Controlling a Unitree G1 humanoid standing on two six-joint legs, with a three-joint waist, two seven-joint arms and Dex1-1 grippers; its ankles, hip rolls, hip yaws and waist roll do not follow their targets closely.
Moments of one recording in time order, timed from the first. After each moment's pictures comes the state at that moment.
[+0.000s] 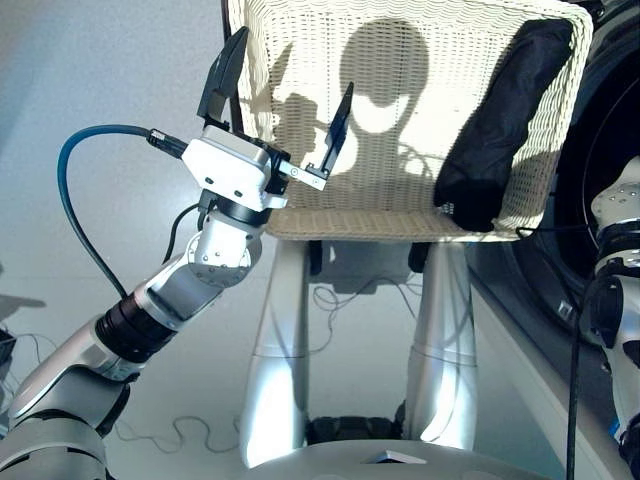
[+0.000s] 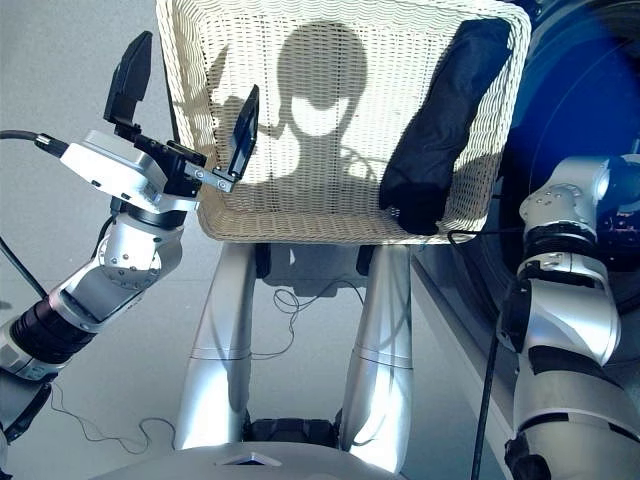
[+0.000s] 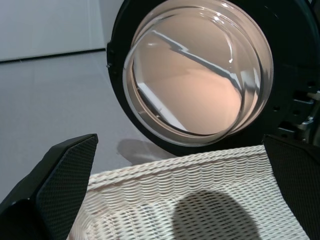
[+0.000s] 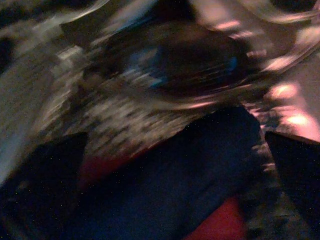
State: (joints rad) left arm -0.59 0.77 -0.60 -0.29 -0.34 -0.42 0.43; right arm -0.95 -0.63 -0.07 0.97 1.05 -0.62 -0.74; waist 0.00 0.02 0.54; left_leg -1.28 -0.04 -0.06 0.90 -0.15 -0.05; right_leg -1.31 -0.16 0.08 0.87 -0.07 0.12
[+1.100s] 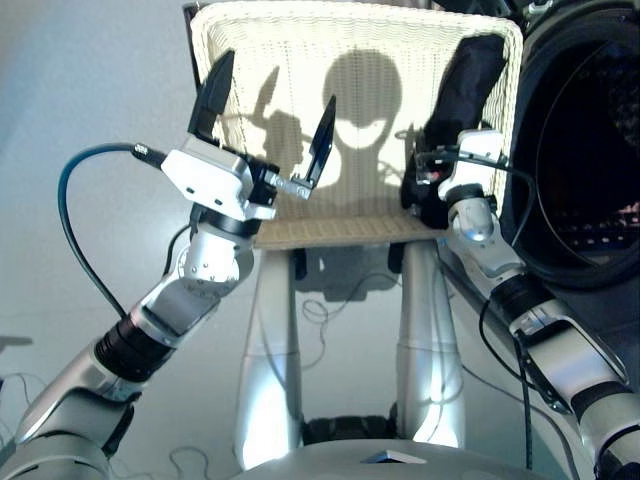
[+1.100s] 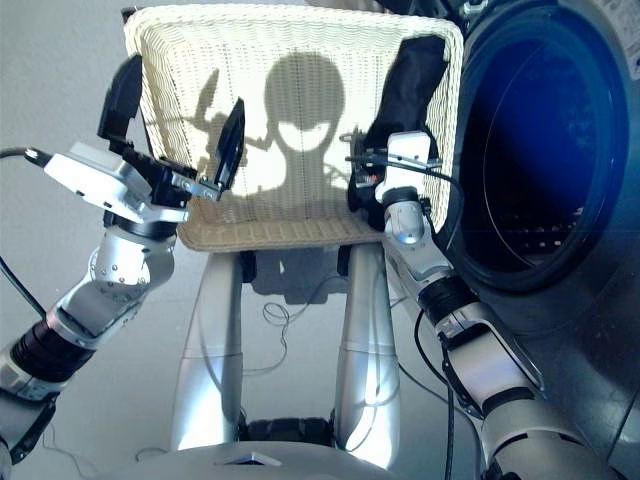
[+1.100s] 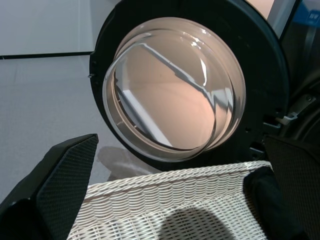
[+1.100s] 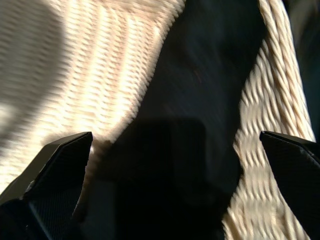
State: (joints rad) left arm -0.47 0.73 -0.53 -0.33 -0.38 -0.42 0.35; right arm -0.76 -0.46 0.50 0.77 0.47 -0.37 -0.36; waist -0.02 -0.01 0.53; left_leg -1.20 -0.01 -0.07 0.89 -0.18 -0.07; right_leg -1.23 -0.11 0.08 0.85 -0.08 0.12
